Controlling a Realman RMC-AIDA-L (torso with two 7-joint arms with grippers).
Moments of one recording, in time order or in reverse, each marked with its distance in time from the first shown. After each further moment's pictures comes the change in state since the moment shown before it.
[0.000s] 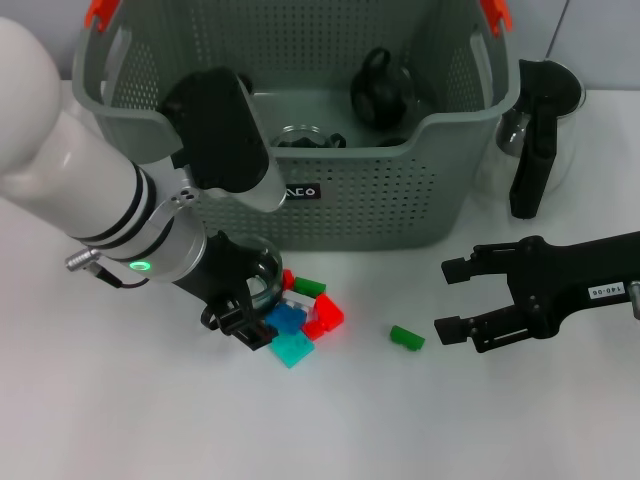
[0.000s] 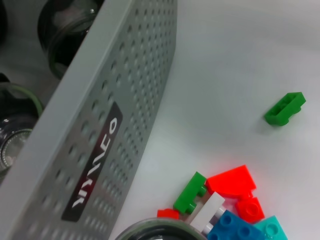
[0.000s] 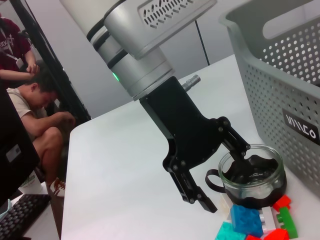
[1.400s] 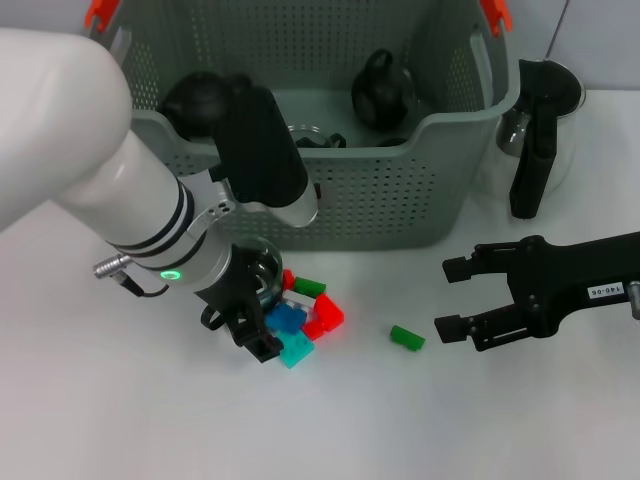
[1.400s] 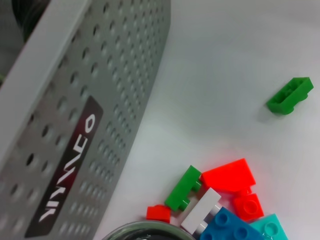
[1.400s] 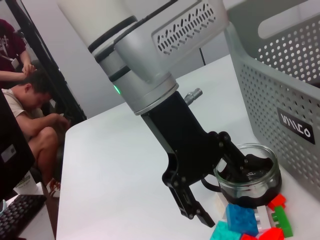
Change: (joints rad) left arm -0.060 -0.001 0.095 -0.077 0.049 -0.029 -0.116; right arm -0.004 0.002 0.000 0.000 0.000 0.012 -0.004
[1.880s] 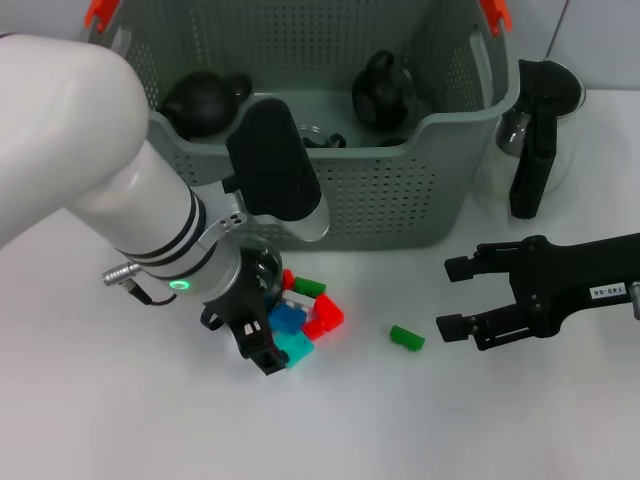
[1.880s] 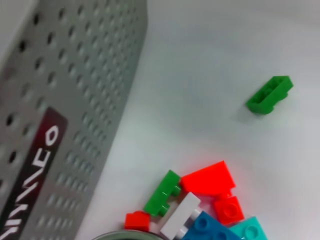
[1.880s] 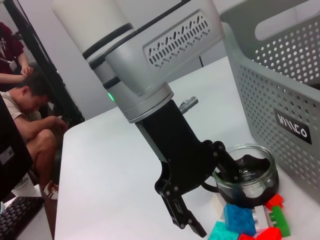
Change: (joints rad) left arm -0.004 0.000 0.042 -0.002 -0.012 0.008 -0.007; right arm -0.005 0.000 0.008 0.001 0.000 0.001 -0.005
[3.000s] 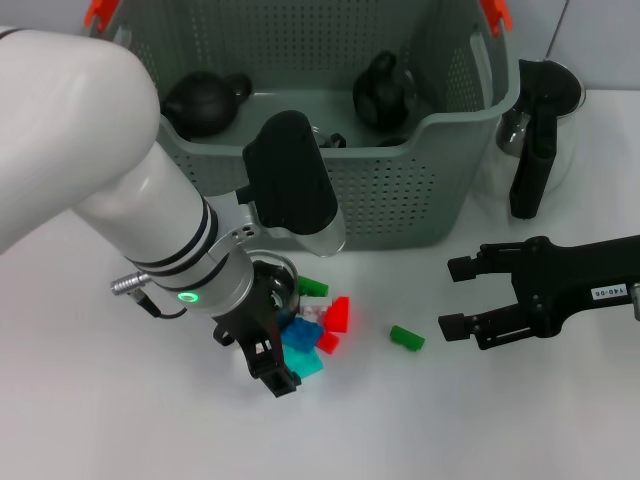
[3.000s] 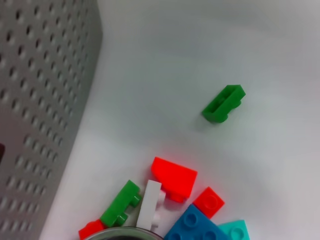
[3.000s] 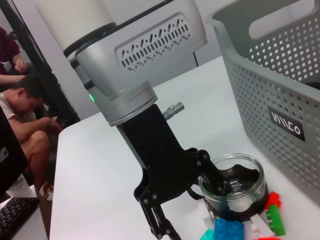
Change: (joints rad) left arm 0.000 0.000 0.032 0.036 -0.043 0.062 0.002; right arm -0.007 0.000 0.001 0.001 0.000 0.011 -0.004
